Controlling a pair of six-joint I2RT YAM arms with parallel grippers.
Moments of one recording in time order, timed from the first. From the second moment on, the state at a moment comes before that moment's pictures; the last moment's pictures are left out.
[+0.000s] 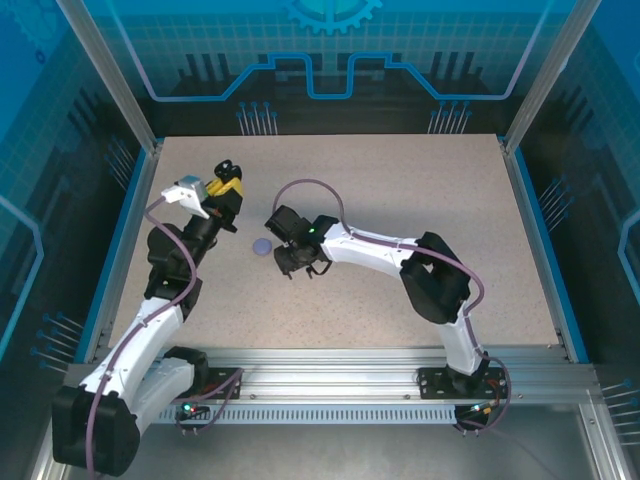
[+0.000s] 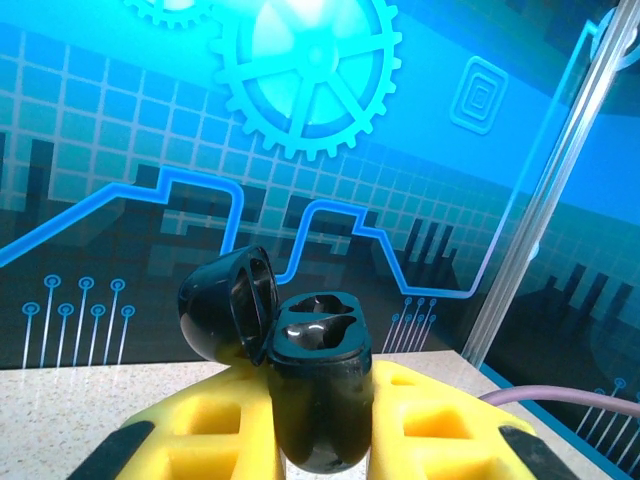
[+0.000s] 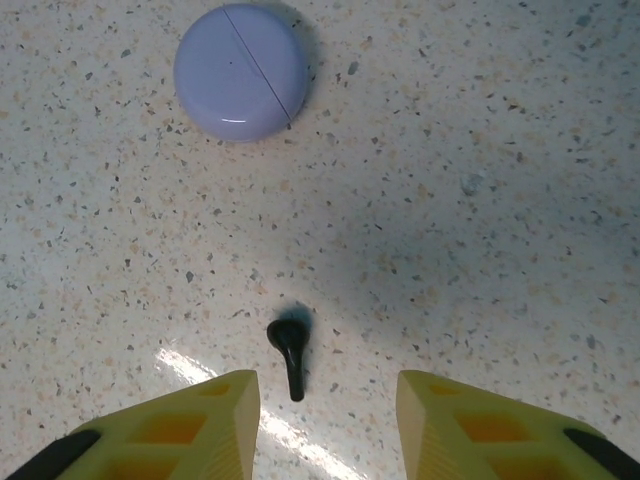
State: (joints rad) left arm -0.13 0.89 0.53 0.58 0.23 -0.35; right arm 0.94 2.07 1.63 -0.67 0.10 0.41
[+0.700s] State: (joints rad) left arm -0.13 0.91 0.53 0.63 0.22 -0.36; right arm 0.97 2.22 1.75 -0.72 0.10 0.41
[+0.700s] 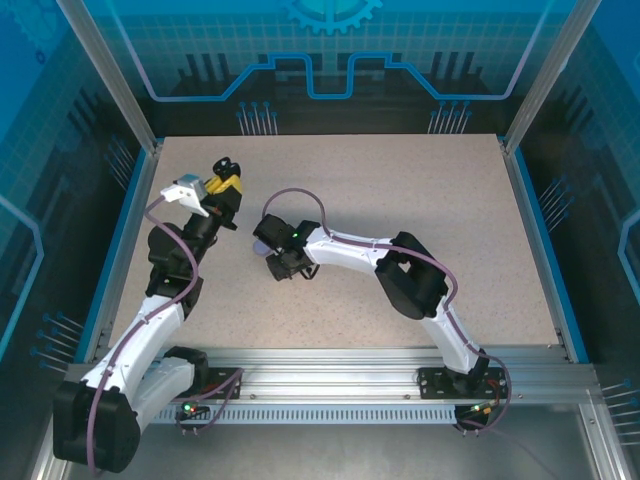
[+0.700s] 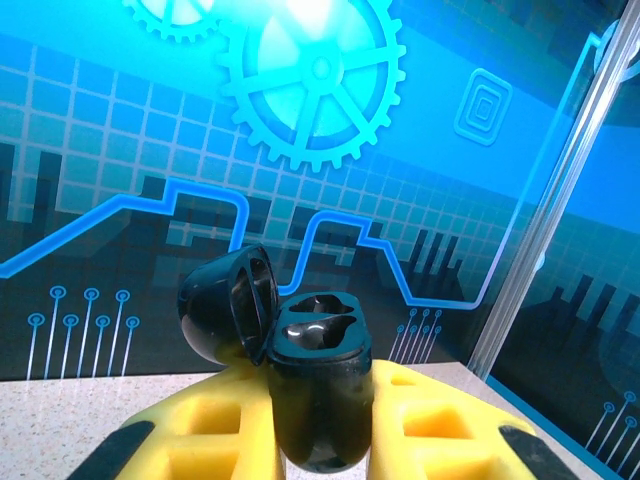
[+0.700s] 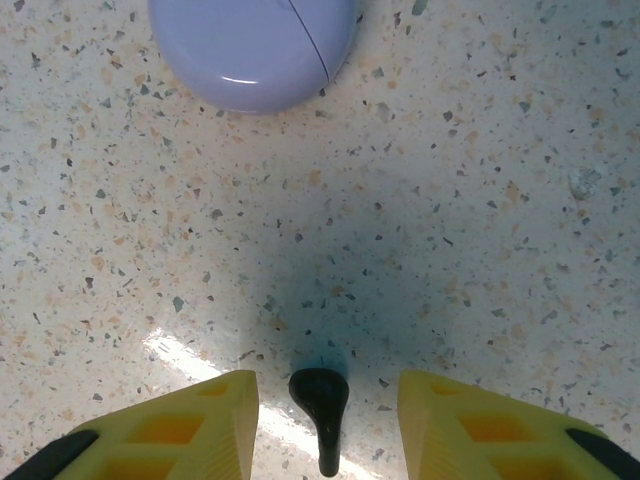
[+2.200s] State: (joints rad) left arm -0.13 0.93 0.53 0.65 0.22 -0.38; right arm 0.98 2.28 1.79 -0.76 0.14 0.43
